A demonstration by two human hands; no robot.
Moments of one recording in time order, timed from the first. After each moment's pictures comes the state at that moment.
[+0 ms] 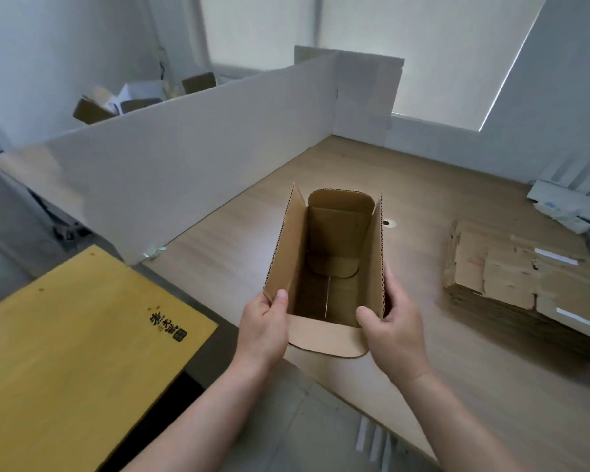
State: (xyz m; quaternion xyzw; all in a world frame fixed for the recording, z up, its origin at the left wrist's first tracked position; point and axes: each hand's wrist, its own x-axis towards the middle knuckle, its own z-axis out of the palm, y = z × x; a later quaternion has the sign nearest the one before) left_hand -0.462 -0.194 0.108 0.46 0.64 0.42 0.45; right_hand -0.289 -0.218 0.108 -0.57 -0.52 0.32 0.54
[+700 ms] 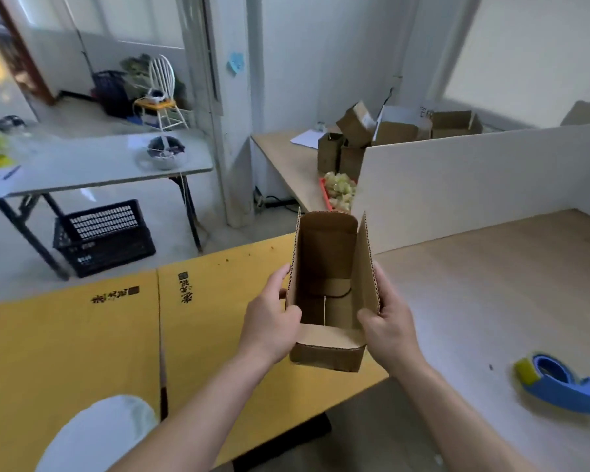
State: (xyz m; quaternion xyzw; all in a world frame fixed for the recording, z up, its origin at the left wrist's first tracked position) left_hand -0.831 -0.269 0.124 0.38 0.76 0.46 0.25; right_hand -0.670 -0.178 0.115 -0.42 -0.70 0.46 0.35
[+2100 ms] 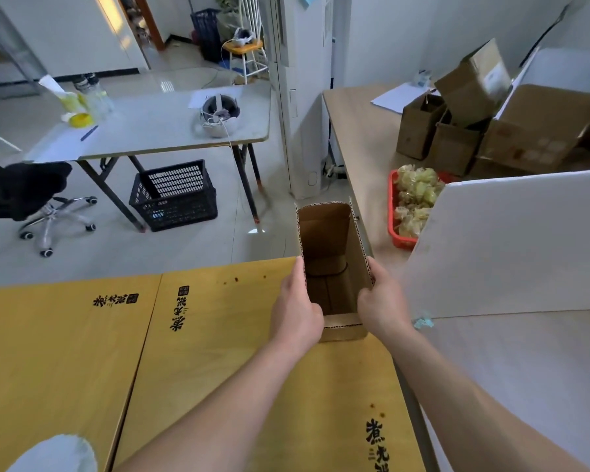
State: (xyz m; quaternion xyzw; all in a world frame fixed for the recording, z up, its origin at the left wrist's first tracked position) left_hand -0.912 0.013 0.038 0.26 0.88 0.34 0.19; right_hand -0.831 0.135 0.033 -0.43 -0.77 0.45 0.14
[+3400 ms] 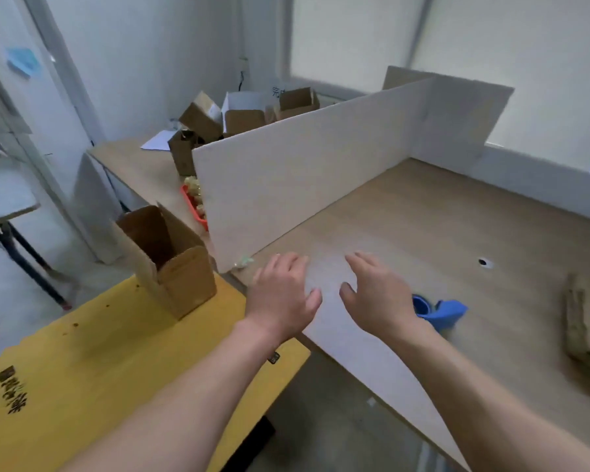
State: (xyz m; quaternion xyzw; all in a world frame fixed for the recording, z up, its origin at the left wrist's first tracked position) left_hand -0.685 -0.091 0.124 0.74 0.64 0.20 0.02; right_hand -0.515 -0.082 0.142 -0.63 -0.76 0.05 0.14
